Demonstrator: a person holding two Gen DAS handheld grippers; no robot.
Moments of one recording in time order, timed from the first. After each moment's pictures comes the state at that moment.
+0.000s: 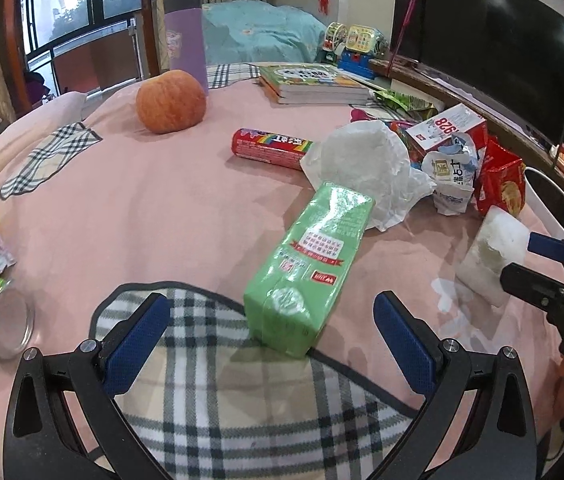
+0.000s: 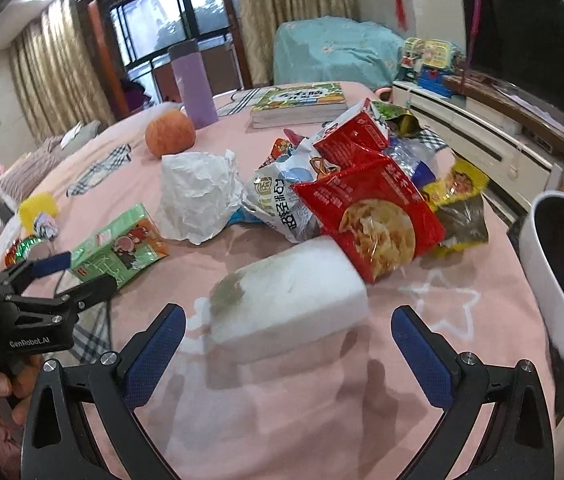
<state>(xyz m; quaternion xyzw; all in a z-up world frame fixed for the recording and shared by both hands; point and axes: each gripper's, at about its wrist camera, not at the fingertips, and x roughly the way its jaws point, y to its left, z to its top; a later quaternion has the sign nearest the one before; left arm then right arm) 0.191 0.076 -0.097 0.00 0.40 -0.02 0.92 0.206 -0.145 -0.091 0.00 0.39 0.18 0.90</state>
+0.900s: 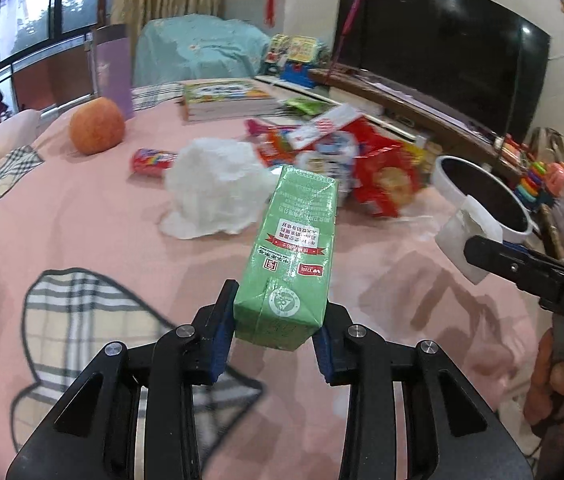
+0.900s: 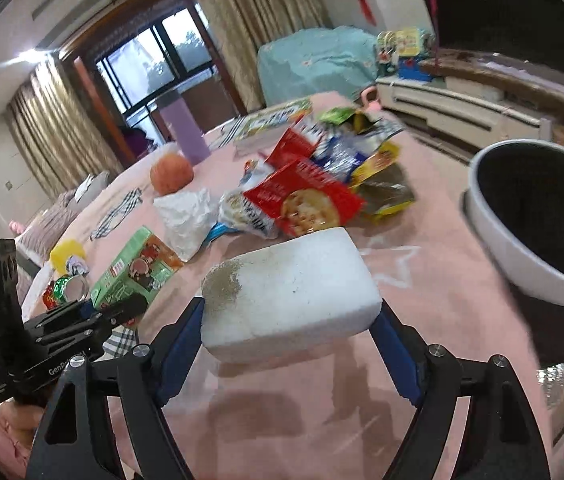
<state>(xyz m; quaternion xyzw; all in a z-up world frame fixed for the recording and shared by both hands) 0.147 -0.002 -0.072 -0.01 0.37 -0.12 0.92 0.158 -0.218 -0.073 0.11 0.36 0.16 0.91</state>
